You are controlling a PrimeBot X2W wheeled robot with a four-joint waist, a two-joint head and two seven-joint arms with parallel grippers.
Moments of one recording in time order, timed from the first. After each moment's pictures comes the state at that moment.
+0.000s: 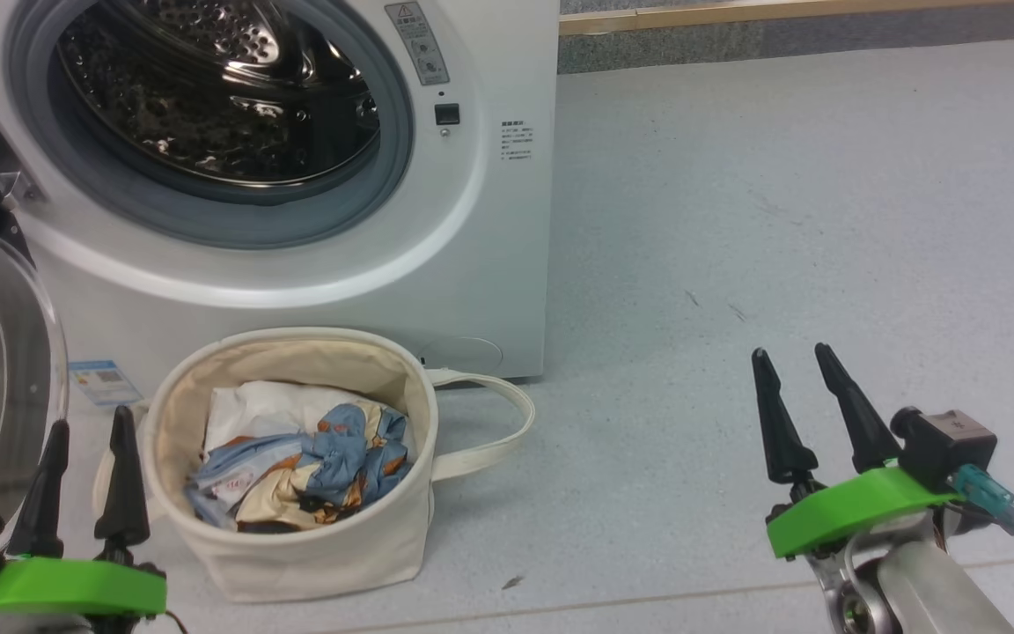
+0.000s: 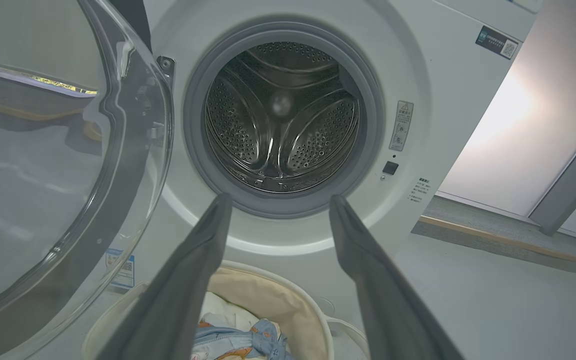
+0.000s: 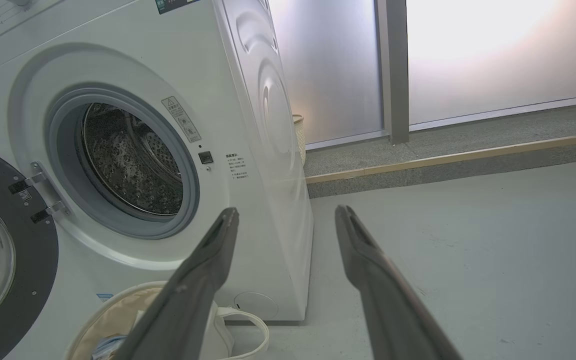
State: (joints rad) left arm -0.15 0.20 0.14 0.35 -0.46 -0.12 -0.26; right arm -0.20 -0.22 0.31 0.22 0.47 0.13 -0.25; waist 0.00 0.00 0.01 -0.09
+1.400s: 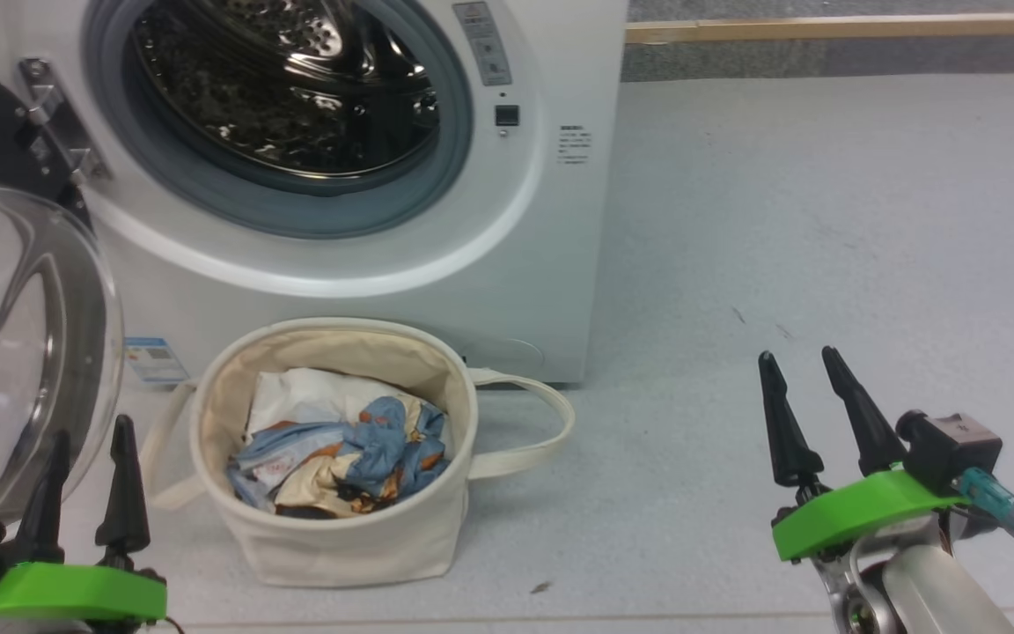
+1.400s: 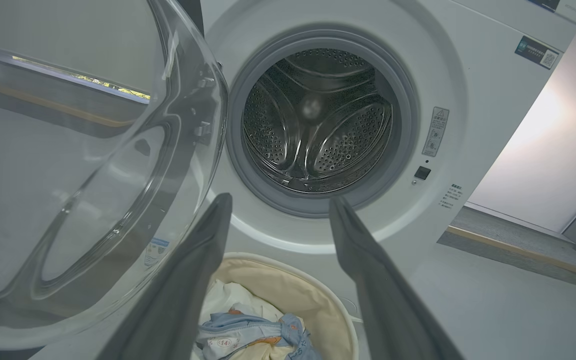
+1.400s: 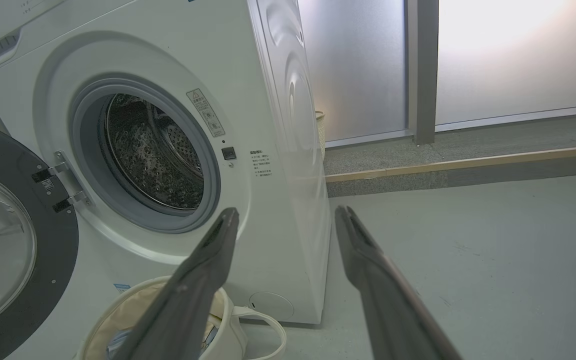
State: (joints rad) left arm -0.14 0.20 0.14 0.36 -0.46 -0.12 -0.26; right arm -0.19 -0.23 0.30 0.22 0.47 0.13 -0.25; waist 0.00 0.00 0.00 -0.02
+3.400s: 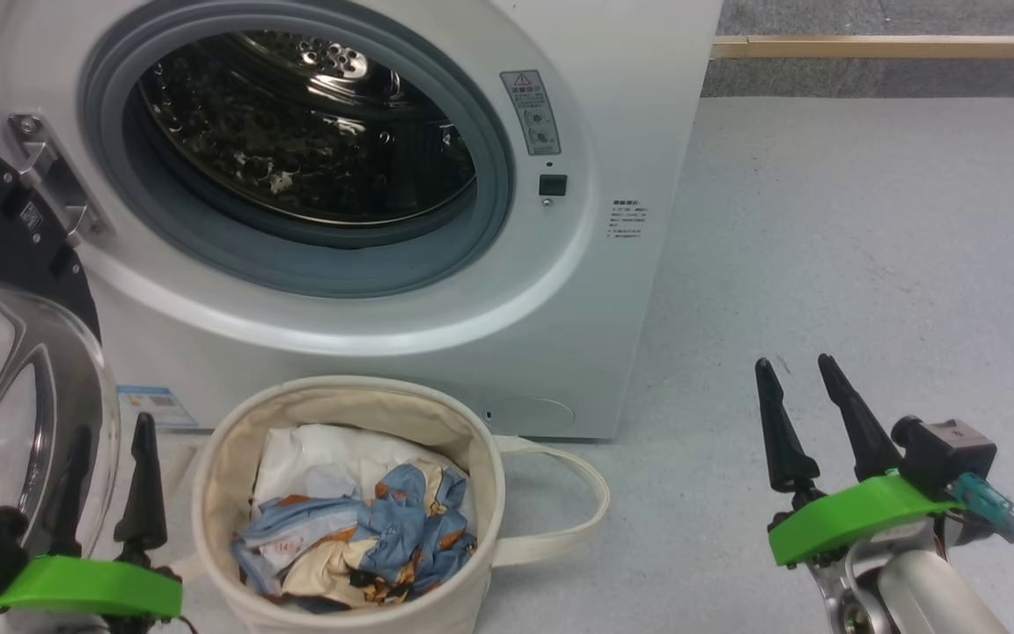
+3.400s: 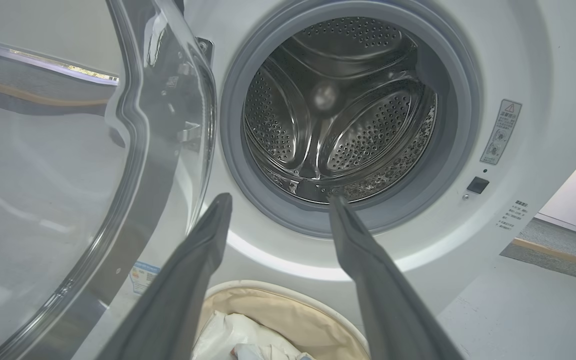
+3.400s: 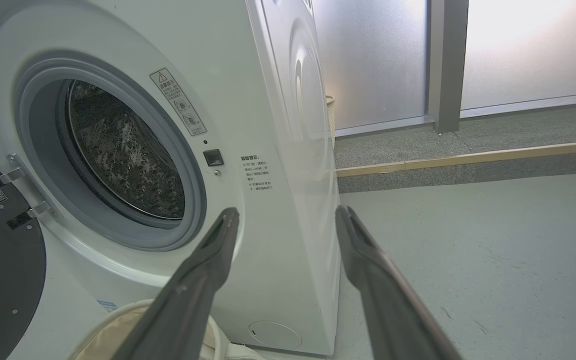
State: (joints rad) left arm -0.15 0.20 0.11 0.38 -0.45 -0.12 -0.26; right arm -0.18 -0.22 0.30 0.23 0.47 0.13 -0.25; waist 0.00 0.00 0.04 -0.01
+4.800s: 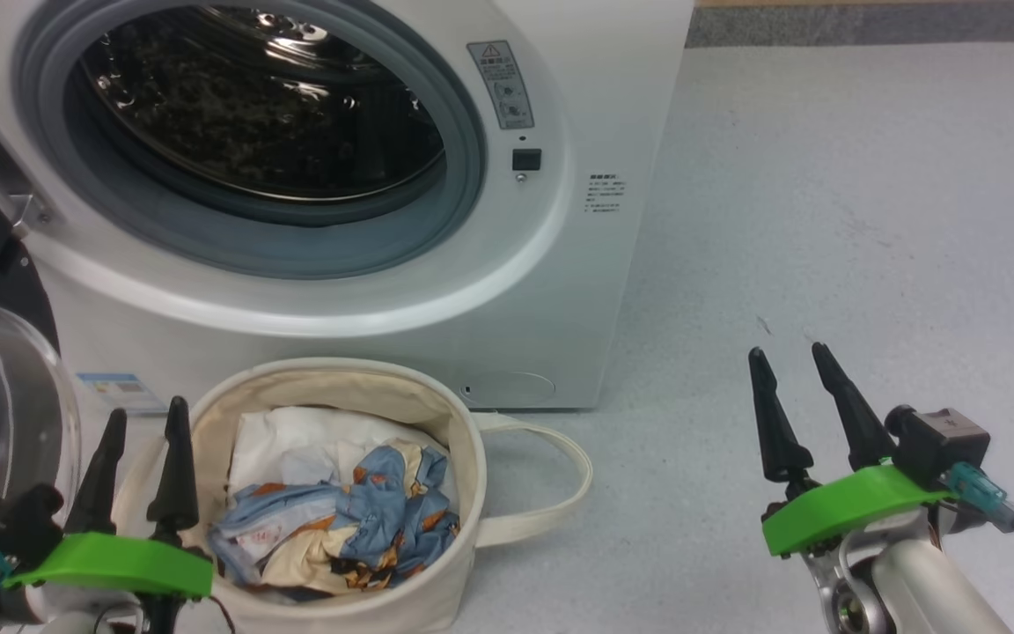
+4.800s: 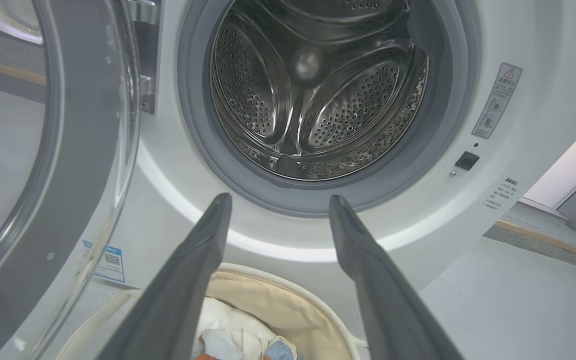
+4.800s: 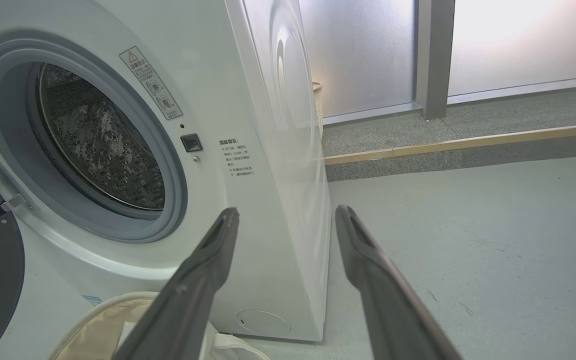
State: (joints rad) left arm -0.20 0.17 0.07 0.43 -0.46 -0.12 -0.26; right arm -0.20 -0.21 0.30 0.24 0.46 0.13 -0.25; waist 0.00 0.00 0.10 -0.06
